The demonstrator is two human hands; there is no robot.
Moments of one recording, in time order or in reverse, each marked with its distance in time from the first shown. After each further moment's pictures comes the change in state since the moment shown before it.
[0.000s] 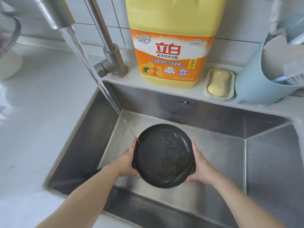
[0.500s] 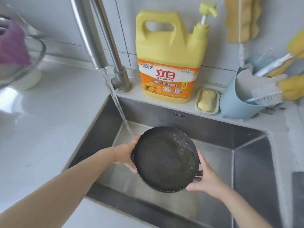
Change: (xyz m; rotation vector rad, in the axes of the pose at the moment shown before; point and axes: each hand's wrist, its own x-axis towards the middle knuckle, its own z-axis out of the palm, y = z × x) left_hand -0.048 0.070 -0.077 0.084 -0.138 0.123; right_hand -0.076 -0.045 -0.041 0.315 0.040 0.004
